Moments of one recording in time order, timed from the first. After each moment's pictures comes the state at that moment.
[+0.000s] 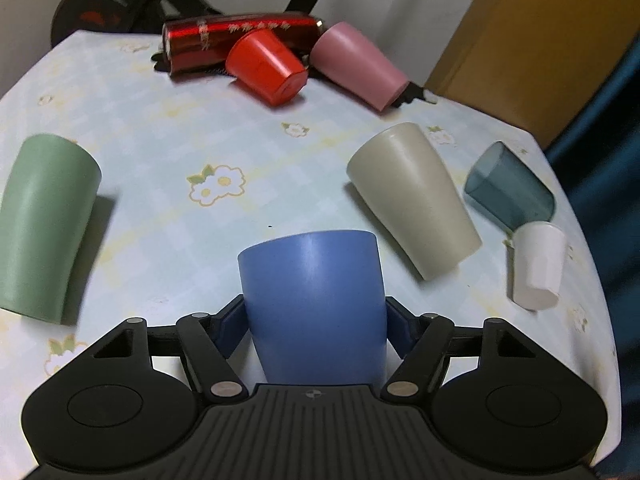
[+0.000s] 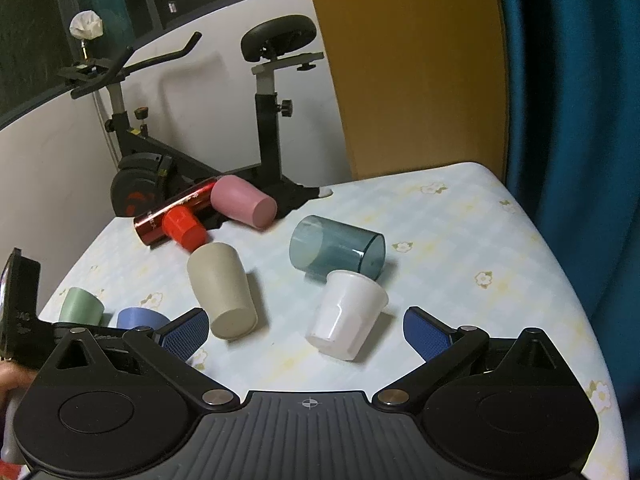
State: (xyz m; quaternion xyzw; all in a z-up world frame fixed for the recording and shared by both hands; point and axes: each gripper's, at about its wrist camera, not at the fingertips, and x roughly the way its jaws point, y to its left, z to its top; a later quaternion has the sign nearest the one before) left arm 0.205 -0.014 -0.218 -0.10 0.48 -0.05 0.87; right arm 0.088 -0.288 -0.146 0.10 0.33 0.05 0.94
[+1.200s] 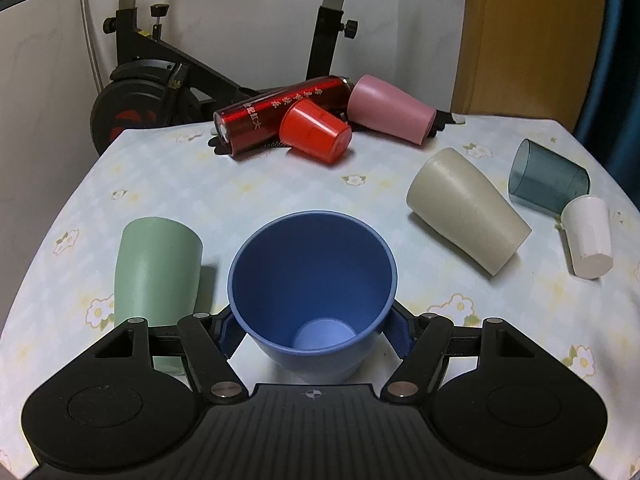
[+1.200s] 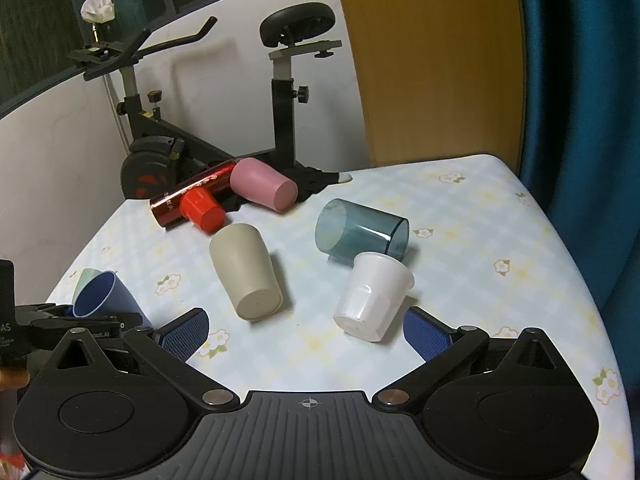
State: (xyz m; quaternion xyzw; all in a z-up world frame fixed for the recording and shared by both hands) left arm 0.170 -0.006 -0.190 0.04 0.42 0.01 0.91; right arm 0.080 -0.268 -0.142 0.09 0.34 0.06 0.93
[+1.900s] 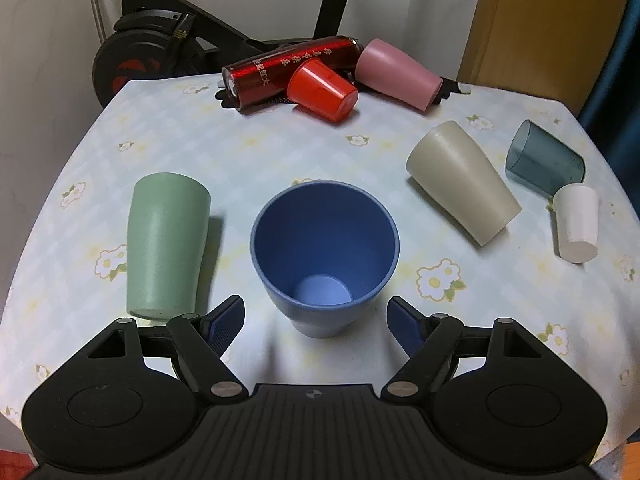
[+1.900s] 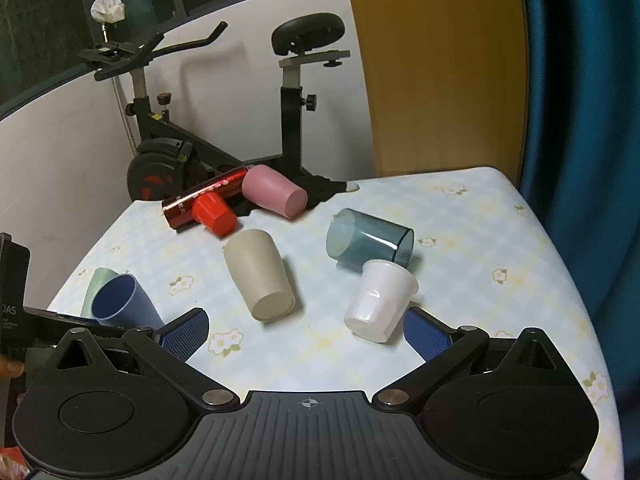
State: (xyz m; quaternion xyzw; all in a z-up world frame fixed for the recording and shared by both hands) left arm 0.164 0.001 -0.172 0.01 0.49 0.01 0.87; right arm 0.062 -0.257 -0.119 0.08 0.33 0.07 0.94
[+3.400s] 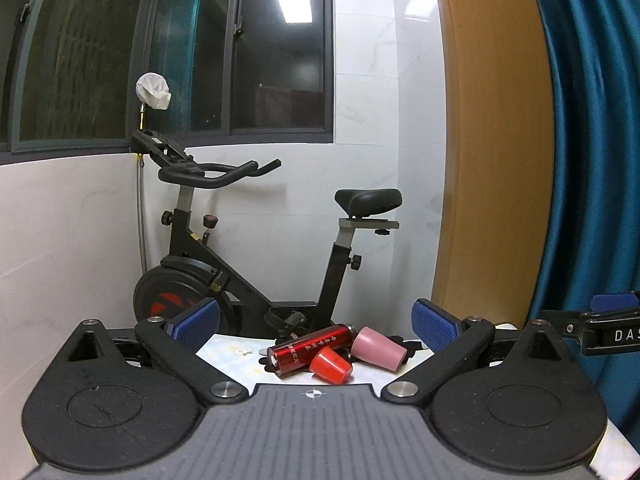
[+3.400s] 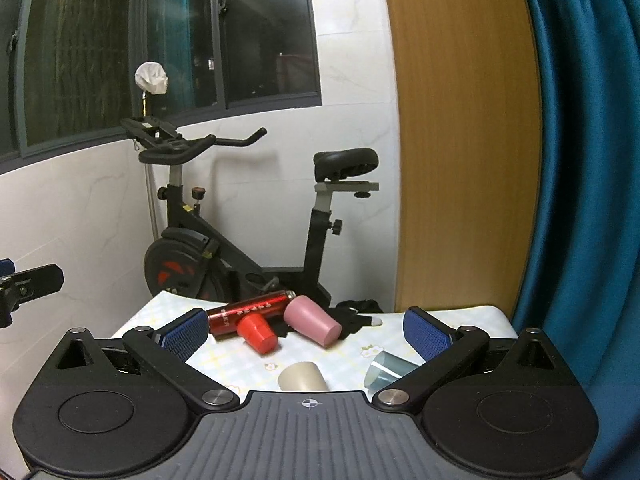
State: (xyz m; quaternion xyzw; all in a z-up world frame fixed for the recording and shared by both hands) left arm 0.018 0.007 0.016 0.02 0.13 0.02 0.99; right arm 0.017 -0.182 0.011 0.03 0.19 0.06 0.98
